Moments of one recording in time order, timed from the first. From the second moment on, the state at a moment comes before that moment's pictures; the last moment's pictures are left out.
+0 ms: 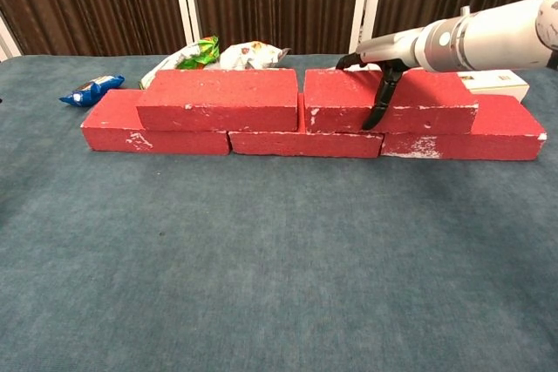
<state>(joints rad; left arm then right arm) -0.29 -1.40 -0.03 -1.19 1.52 1.35 0.00 1.20 -1.51 0.07 -1.10 -0.60 0.51 -0.38</state>
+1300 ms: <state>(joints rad) -0.29 -1.40 -0.02 -1.21 1.54 1.35 -0.01 1.18 -1.41 0.08 -1.21 -0.63 0.54 -0.29</state>
